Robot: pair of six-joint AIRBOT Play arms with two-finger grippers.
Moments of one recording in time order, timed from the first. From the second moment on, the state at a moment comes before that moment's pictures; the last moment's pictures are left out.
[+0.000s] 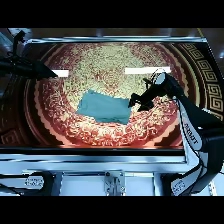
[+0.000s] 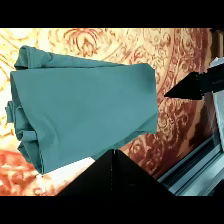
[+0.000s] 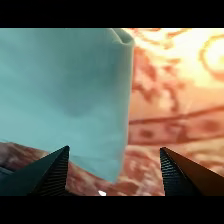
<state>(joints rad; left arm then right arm) 0.18 -1.53 1.71 0.70 -1.49 -1.19 0.17 -1.81 1.45 -1.02 1.26 1.64</state>
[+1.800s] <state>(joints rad) 0.17 -1.53 1.71 0.65 -1.49 -1.15 -0.64 -1.30 1.51 -1.28 1.53 1.62</state>
